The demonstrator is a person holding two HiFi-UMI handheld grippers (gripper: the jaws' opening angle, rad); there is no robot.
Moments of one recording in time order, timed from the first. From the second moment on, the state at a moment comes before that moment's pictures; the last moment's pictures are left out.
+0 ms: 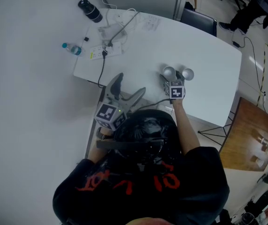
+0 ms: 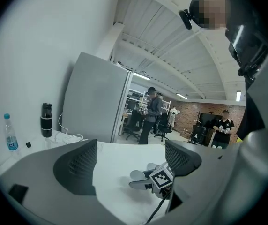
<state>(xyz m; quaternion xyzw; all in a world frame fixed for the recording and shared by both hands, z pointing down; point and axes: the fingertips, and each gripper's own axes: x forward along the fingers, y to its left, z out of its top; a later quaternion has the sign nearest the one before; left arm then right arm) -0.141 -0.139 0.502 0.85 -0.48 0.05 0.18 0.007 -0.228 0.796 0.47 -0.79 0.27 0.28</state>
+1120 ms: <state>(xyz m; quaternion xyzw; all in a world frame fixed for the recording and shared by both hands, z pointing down) -0.146 -0.151 0.498 0.86 -0.44 -0.07 0.25 0.050 -0.137 0.733 0.52 -0.77 0.33 0.16</state>
